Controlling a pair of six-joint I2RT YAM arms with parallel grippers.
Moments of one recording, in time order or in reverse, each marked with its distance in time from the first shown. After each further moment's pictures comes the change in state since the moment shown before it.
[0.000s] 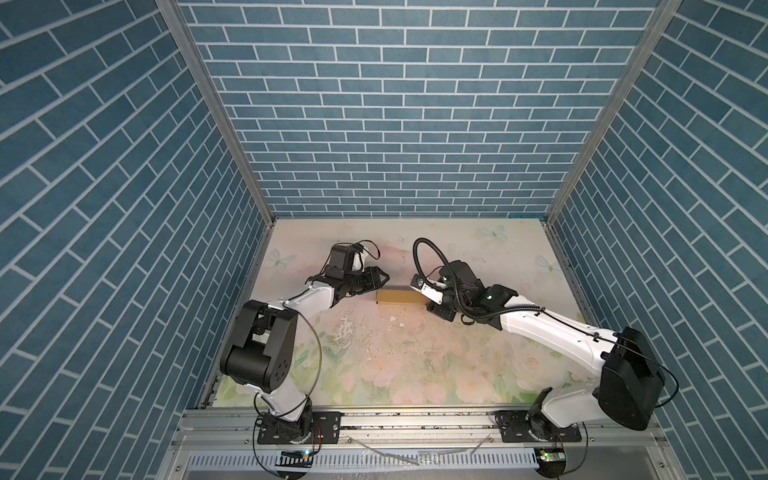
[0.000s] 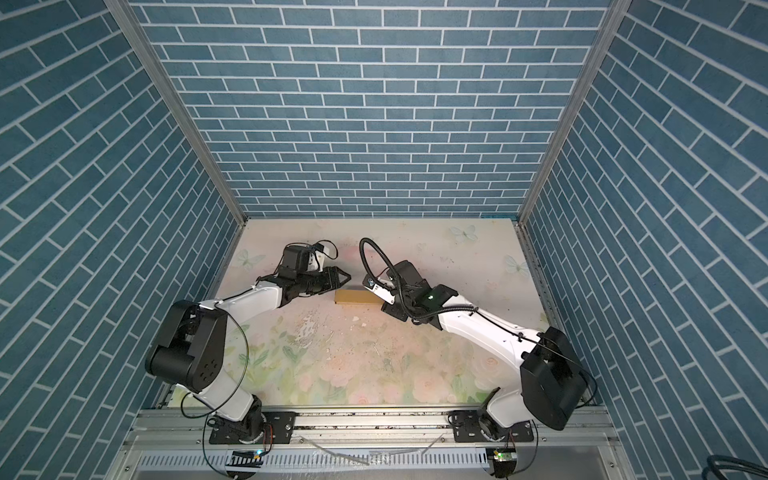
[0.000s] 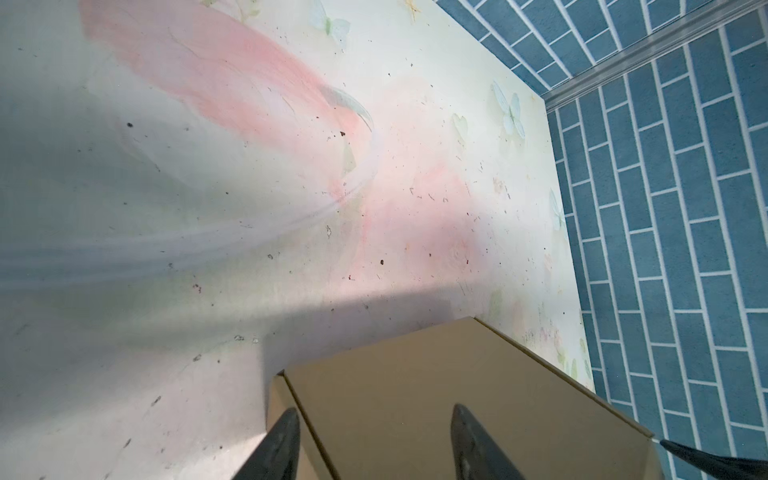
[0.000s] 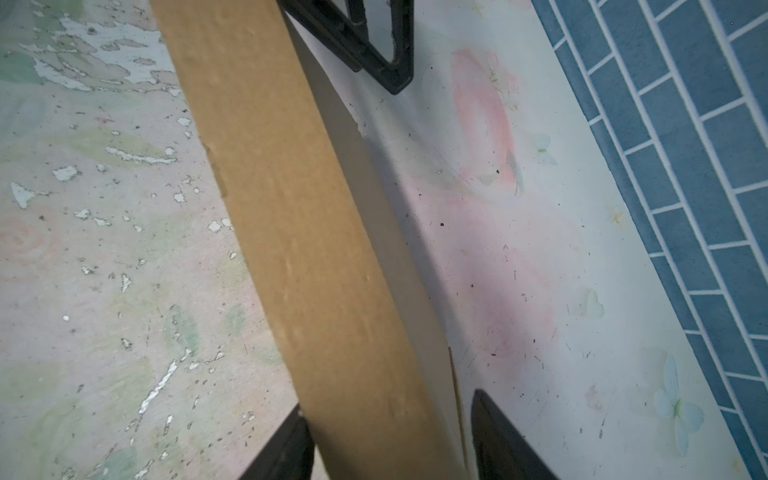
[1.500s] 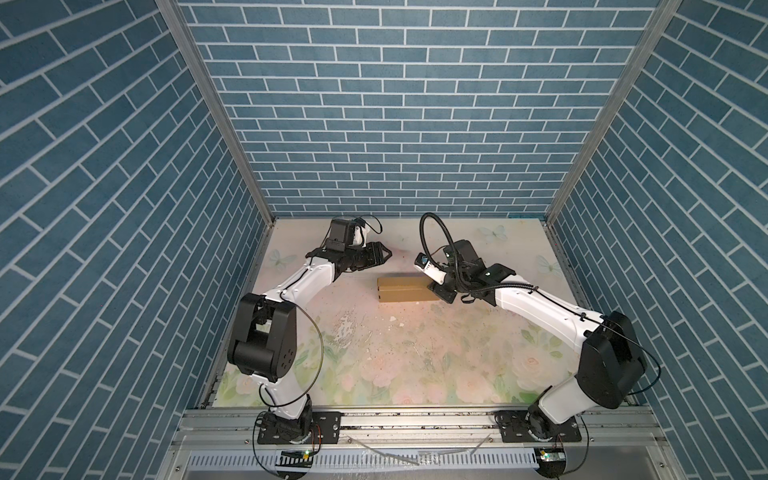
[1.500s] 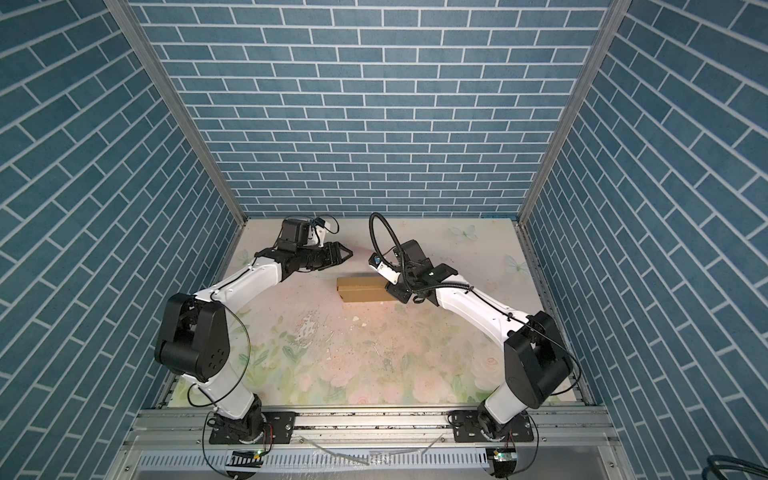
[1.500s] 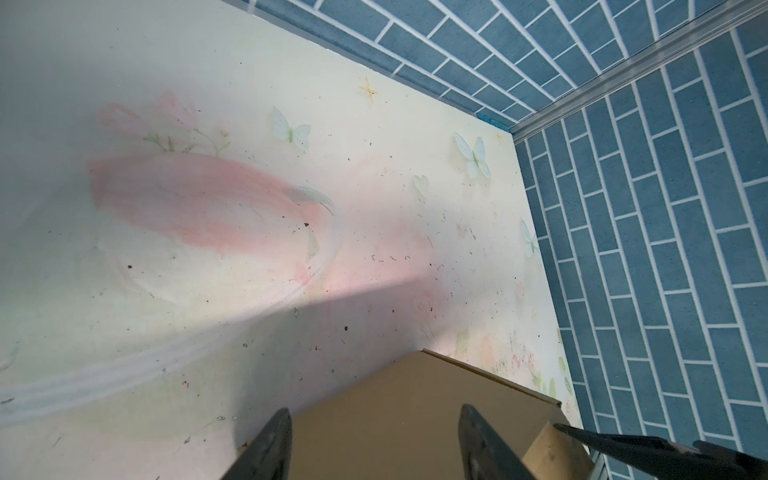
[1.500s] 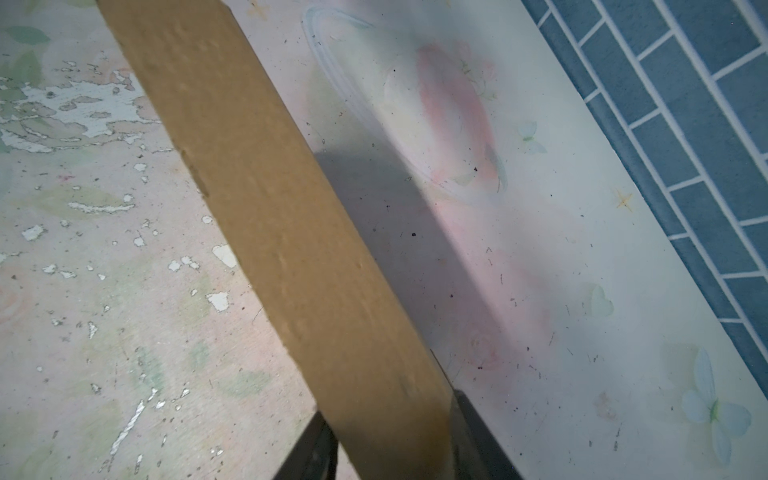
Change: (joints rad) left arm 0.023 0.068 0.321 -0.233 0.015 0.063; right arm -0.129 0.142 0.174 -0.069 -0.124 0.022
